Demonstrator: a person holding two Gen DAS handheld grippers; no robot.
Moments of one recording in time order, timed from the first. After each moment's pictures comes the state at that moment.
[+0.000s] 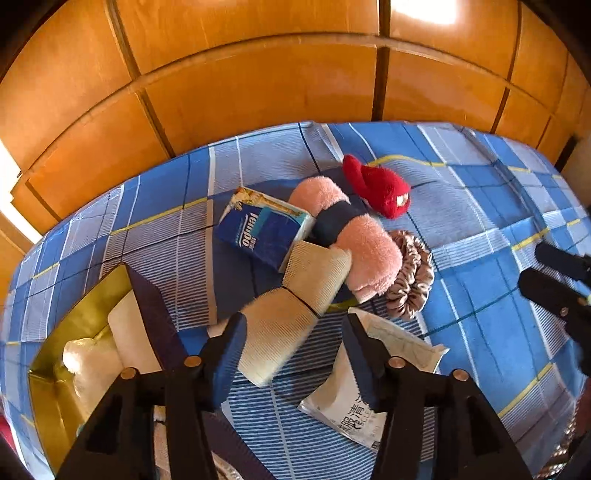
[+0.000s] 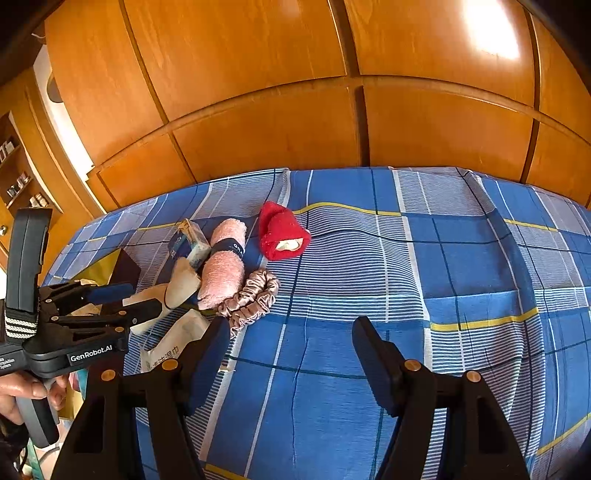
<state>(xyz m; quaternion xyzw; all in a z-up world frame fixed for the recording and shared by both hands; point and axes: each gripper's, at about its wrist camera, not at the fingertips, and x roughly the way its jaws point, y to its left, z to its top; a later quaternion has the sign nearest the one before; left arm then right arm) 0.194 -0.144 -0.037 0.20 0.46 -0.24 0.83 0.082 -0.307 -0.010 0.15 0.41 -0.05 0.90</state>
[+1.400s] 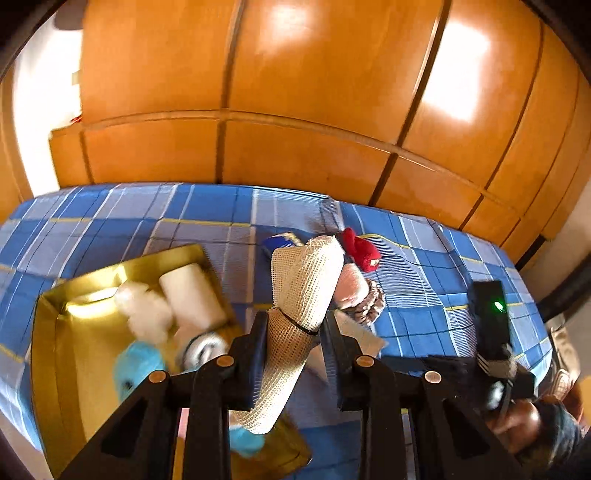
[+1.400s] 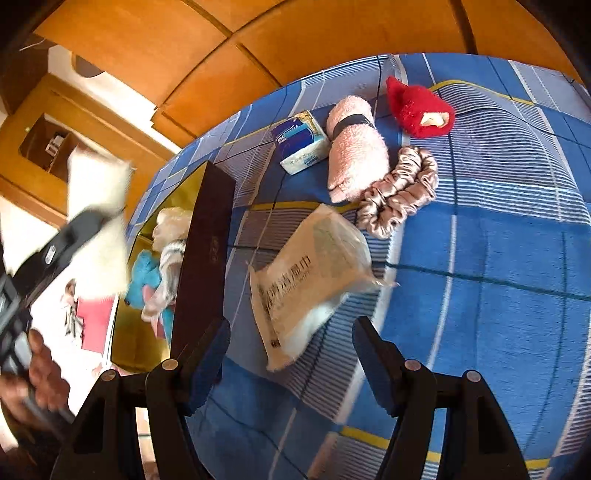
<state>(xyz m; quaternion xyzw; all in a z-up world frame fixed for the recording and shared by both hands) 0.134 -0.023 0.044 0.00 0.40 -0.26 0.88 0.109 -0.235 -0.061 0.26 0.51 0.14 0.81</state>
